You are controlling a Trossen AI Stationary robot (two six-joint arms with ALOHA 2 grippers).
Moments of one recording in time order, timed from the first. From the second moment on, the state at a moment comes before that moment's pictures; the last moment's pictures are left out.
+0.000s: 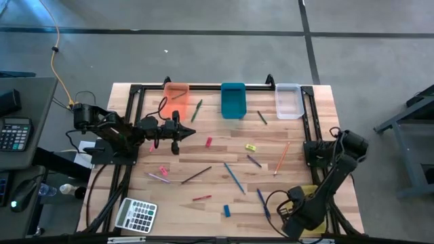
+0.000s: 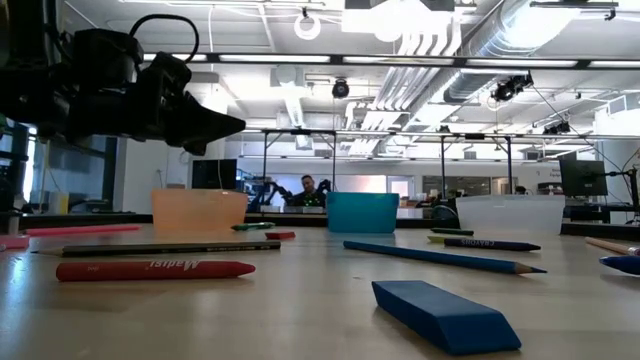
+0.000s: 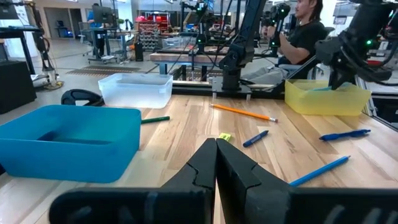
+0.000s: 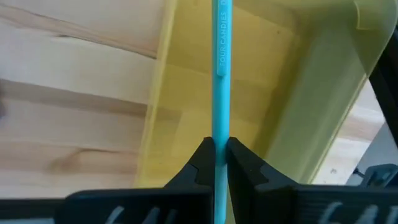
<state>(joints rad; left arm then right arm) 0.39 1.52 0.09 1.40 0.20 -0.01 0.98 1.81 1.29 -1.23 -0.26 2.22</state>
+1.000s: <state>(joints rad) 0.39 1.52 0.09 1.40 0.20 0.00 0.99 1.76 1.09 -0.90 -0.32 2.17</state>
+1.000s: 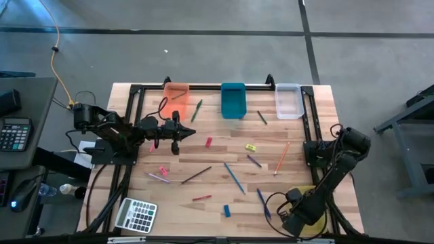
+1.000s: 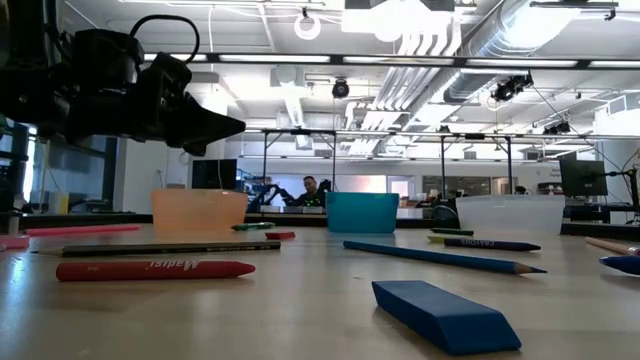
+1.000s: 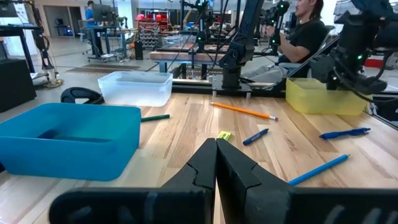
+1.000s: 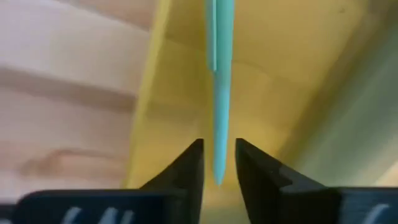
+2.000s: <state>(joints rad) 0.39 1.52 0.09 1.35 0.20 0.01 0.76 1.35 1.16 -1.23 0.52 1.62</state>
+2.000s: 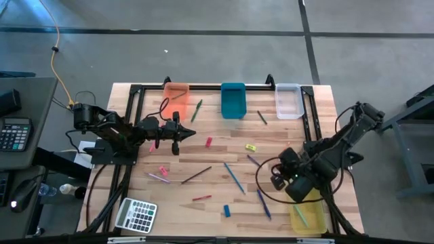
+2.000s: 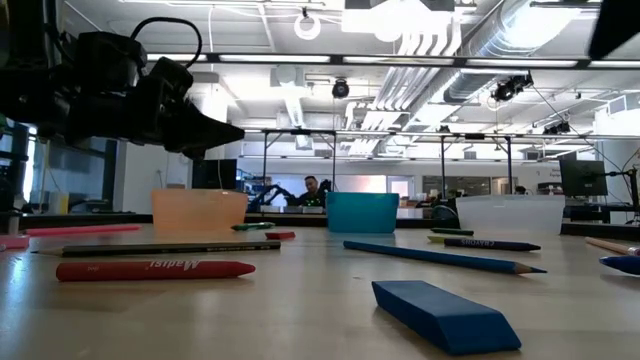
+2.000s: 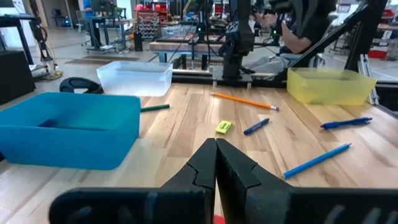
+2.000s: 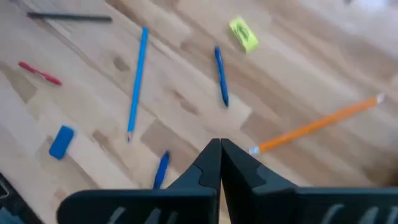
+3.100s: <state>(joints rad) 0.39 1.52 0.09 1.35 0.19 0.01 0.34 1.47 1.16 -0.56 0.46 0.67</state>
